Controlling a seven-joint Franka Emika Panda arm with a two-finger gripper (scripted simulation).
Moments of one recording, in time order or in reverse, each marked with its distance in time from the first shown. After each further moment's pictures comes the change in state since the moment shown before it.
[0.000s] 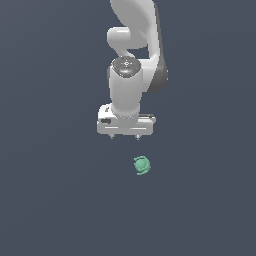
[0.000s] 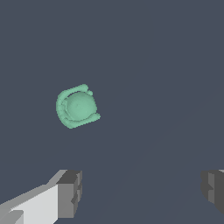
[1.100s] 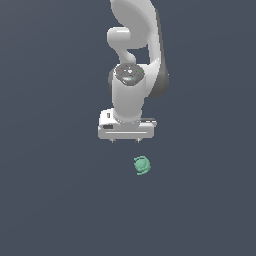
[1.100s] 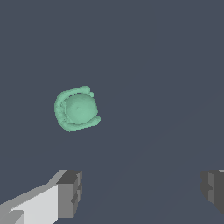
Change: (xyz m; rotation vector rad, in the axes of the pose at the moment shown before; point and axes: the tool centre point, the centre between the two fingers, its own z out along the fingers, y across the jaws) arm 0.010 -0.003 0.010 -0.017 -0.014 -0.061
